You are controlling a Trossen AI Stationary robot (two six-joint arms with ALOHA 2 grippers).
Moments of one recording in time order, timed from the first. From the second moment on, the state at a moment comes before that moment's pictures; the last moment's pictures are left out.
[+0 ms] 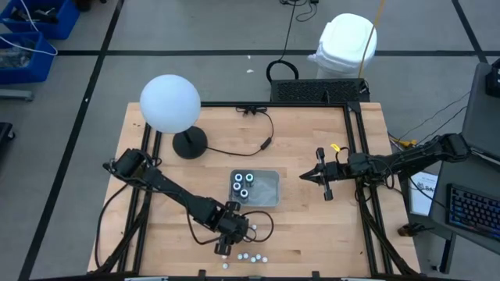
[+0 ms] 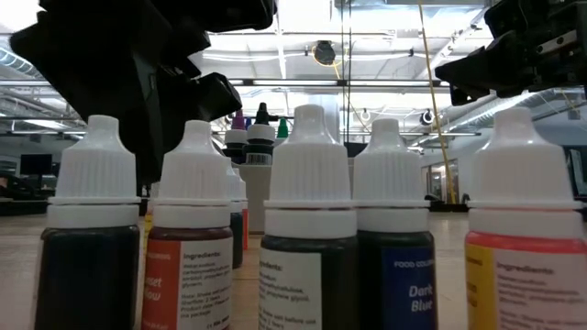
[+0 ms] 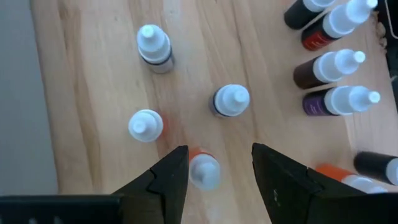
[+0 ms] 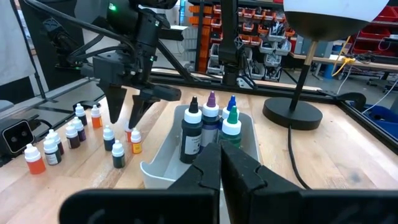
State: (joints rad) left arm -0.49 1.94 1.33 -0.52 0.00 -0.30; right arm 0.15 0.71 0.11 0.53 0.03 -0.06
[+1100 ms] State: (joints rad) left arm -0.47 1.97 1.33 -0.56 -0.03 -0.27; right arm 0.15 0.71 0.11 0.53 0.03 -0.06
